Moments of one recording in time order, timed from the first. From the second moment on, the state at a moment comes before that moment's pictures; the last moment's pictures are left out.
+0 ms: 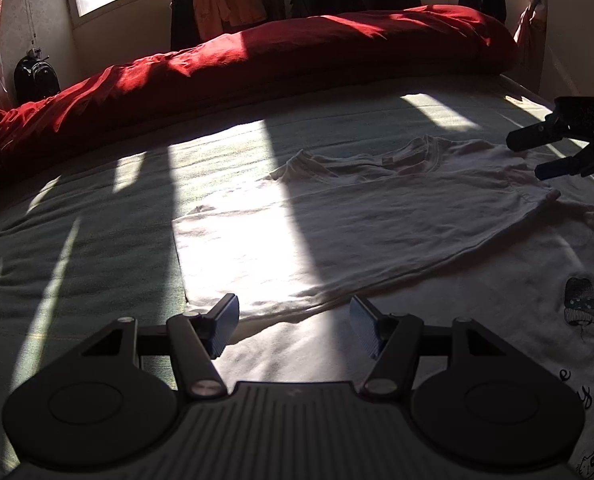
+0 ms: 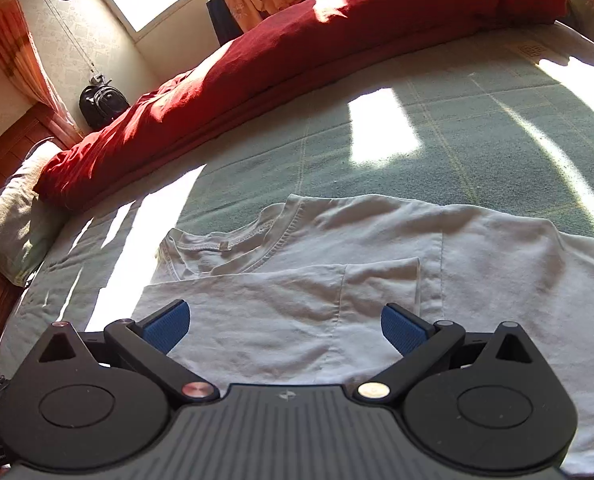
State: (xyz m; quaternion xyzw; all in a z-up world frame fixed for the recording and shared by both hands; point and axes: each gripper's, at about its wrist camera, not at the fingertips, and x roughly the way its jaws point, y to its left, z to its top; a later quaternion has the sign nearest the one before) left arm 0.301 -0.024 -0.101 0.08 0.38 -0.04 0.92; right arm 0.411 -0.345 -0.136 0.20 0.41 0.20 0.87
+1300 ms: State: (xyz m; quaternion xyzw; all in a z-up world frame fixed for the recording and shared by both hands) left arm 0.260 -0.190 -0.082 0.15 0.40 -0.22 0.88; right arm 0.257 -0.605 -0.123 0.32 0.34 -0.06 0.88
